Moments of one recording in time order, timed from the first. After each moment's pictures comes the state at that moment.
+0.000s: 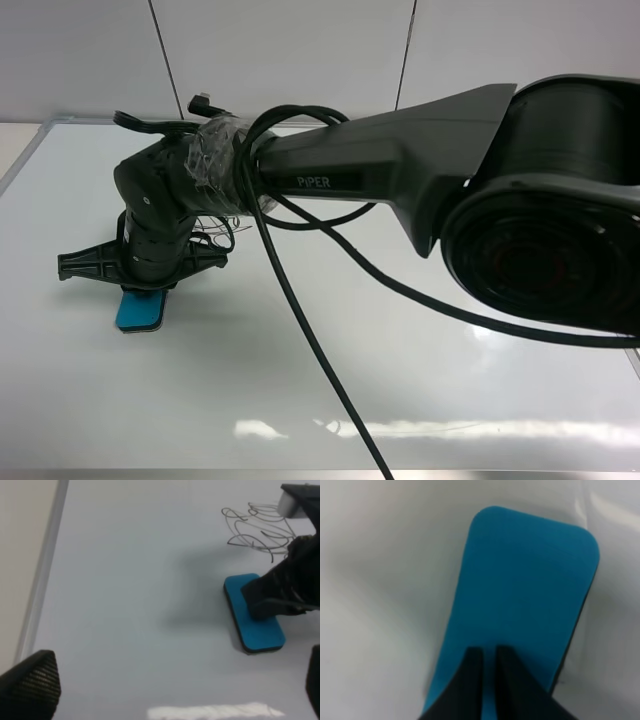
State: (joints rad) left arm -0.05 -0.01 -0.51 0.03 1.05 -0.03; right arm 1.07 2.41 -1.88 0.11 0.61 0.63
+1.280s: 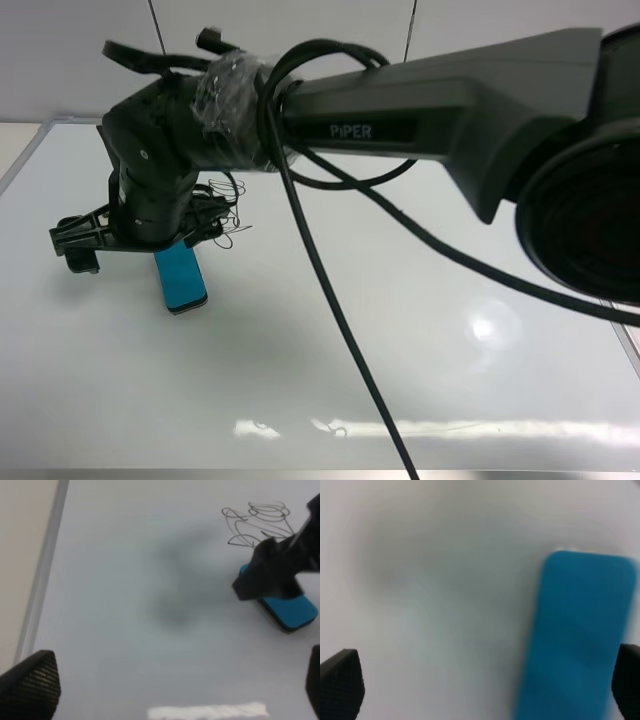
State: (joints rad) left arm -0.05 -0.01 -0.51 0.03 1.05 -0.03; right arm 1.06 2.28 -1.87 -0.05 0.70 0.50
